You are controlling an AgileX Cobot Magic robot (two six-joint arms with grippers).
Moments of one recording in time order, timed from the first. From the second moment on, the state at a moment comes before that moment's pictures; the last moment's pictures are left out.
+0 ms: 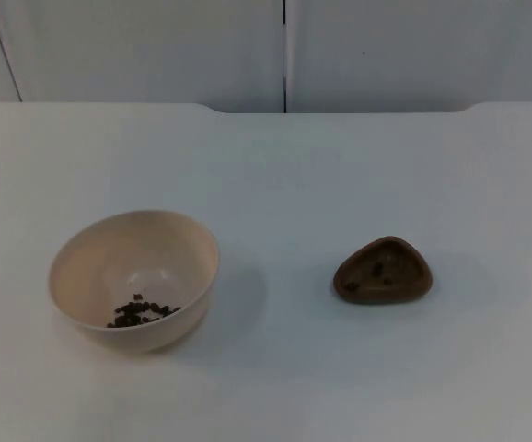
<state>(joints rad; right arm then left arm) 0.44 0.00 -0.52 0.03 1.08 -0.04 -0.22 0.01 -0.50 -0.06 1.07 0.03</state>
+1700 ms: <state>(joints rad) 0.09 0.00 -0.52 0.03 1.08 -0.04 -0.20 0.01 -0.50 -0.06 1.07 0.03</state>
